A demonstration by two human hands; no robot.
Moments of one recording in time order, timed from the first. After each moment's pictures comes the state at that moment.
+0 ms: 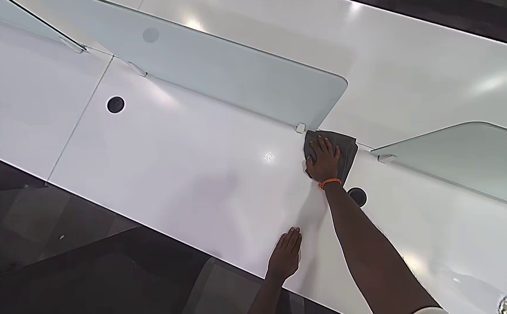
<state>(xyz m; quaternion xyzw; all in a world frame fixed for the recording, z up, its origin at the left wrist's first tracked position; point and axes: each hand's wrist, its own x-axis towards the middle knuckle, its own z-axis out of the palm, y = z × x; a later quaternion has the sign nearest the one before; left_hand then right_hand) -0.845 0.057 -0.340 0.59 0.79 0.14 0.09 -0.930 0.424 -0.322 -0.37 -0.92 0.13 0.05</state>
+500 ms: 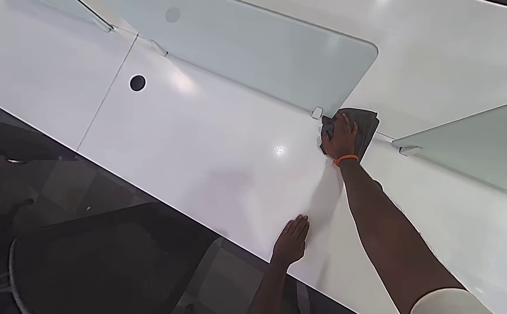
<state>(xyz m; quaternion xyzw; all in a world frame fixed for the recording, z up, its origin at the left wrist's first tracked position) -0.849 0.059 -0.338 0.60 0.78 0.17 0.08 -0.958 0.456 -0.315 -0.38 -0.91 0.15 0.10</state>
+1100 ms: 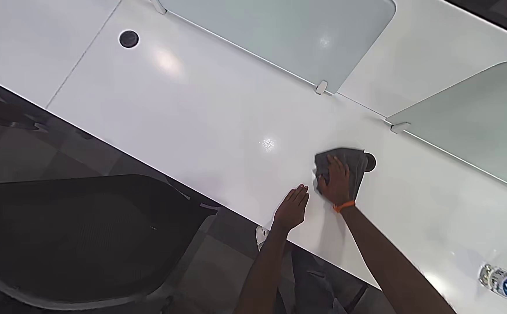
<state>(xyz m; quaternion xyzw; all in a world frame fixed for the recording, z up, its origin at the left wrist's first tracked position) -0.851 0.057 -0.341 0.61 0.76 0.23 0.09 -0.775 0.272 -0.320 -0.30 -0.94 0.15 0.07</state>
